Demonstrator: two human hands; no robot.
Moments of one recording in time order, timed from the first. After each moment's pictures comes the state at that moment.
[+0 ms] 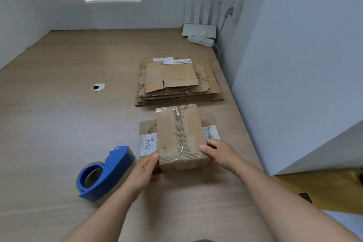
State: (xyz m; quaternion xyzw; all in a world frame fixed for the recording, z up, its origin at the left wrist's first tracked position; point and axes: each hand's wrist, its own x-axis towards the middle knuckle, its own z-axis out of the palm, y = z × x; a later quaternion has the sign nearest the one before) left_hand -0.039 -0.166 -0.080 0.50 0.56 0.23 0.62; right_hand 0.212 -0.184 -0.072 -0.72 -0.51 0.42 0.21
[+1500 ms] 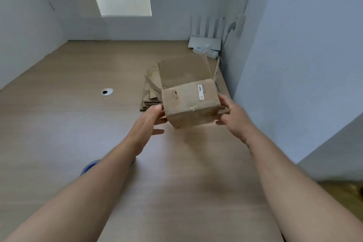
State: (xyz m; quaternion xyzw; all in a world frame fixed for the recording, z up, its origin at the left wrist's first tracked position) left_hand -0.003 -0.121 0.030 0.57 0.48 0.34 0.57; right_hand 0.239 -0.155 0.034 -0.65 -0.51 0.39 0.42
